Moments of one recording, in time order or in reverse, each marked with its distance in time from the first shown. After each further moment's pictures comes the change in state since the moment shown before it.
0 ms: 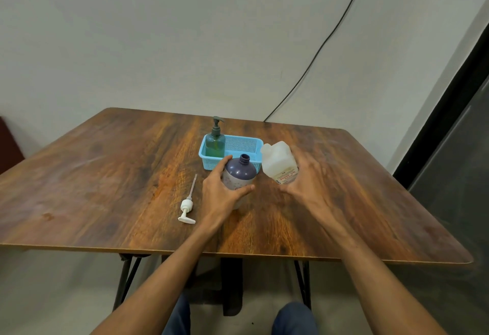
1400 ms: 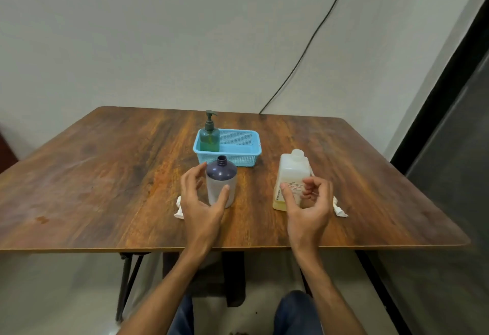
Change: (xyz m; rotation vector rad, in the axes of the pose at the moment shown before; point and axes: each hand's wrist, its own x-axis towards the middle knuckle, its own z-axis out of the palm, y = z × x) left_hand -0.045 -0.009 -0.018 -0.065 0.190 0.135; right_hand -0.090 -0.017 0.032 0.658 0.613 0.235
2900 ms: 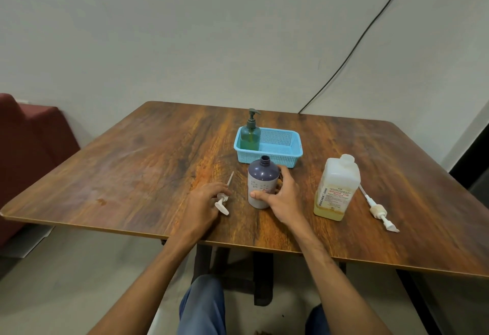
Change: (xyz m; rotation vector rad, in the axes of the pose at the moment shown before) left_hand 0.041 -0.071 -0.089 0.468 -0.409 0.100; right_hand -0.012 0.013 0.119 -0.010 -0.744 0.255
